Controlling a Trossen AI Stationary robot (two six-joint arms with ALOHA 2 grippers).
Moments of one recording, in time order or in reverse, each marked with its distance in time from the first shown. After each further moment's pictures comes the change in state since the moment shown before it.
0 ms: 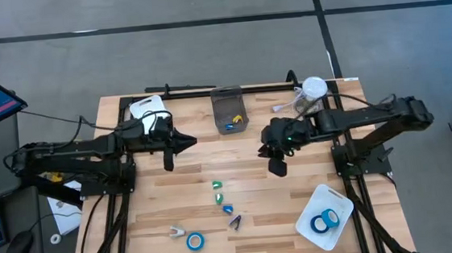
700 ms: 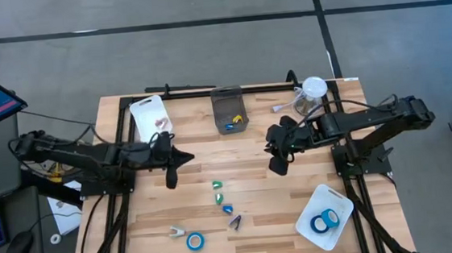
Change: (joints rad) left arm -0.324 0.003 0.000 -0.217 -0.401 -0.010; right arm 0.050 -0.011 -0.004 -0.125 0.210 0.130
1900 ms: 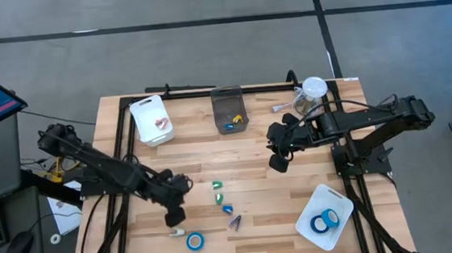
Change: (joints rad) left arm -0.313 0.486 0.380 -0.710 0.231 -0.522; right arm -0.015 0.001 -0.001 -0.041 0.038 0.002
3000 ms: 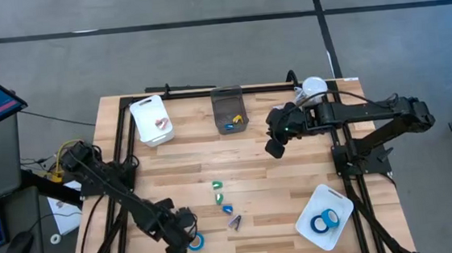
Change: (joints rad) left arm -0.223 0.376 0.224 -0.116 0.096 -0.197; right arm -0.151 0.000 0.000 0.000 -0.007 -0.026
